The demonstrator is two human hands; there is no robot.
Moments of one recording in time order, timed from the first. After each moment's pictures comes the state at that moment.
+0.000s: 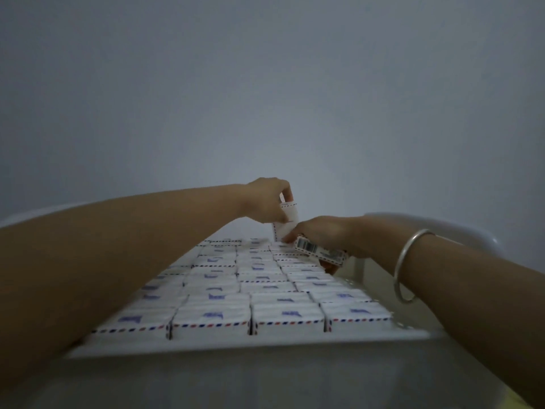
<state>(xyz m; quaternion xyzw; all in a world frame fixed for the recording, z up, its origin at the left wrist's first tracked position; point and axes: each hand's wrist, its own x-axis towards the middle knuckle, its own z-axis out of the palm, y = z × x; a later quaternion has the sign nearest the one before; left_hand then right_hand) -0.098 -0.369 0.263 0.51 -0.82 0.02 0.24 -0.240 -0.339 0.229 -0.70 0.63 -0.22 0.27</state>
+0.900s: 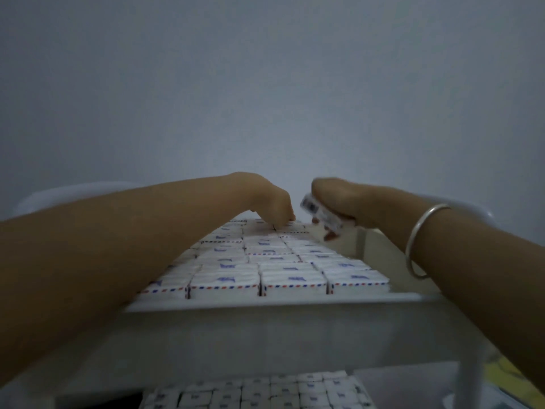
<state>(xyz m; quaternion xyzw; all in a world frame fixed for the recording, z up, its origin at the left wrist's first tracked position) -0.112 -0.340 0.251 0.58 -0.80 0.09 -0.08 -0.239 -0.309 0.241 -0.67 0.62 -0.34 0.24</state>
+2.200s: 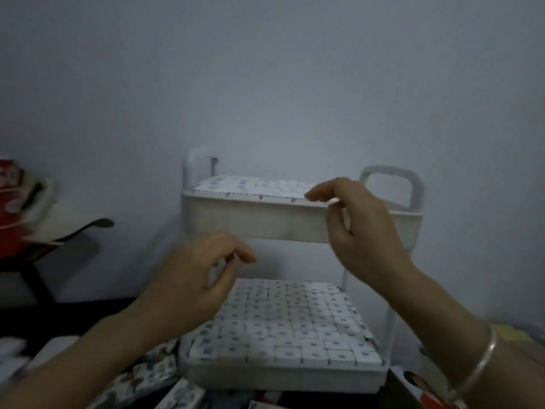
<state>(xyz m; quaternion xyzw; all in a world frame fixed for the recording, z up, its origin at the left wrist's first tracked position) 0.008 -0.060 0.086 0.37 -0.81 0.10 0.45 -0.224 -0.095 0.146 -0.79 0.33 -0.50 -0.12</state>
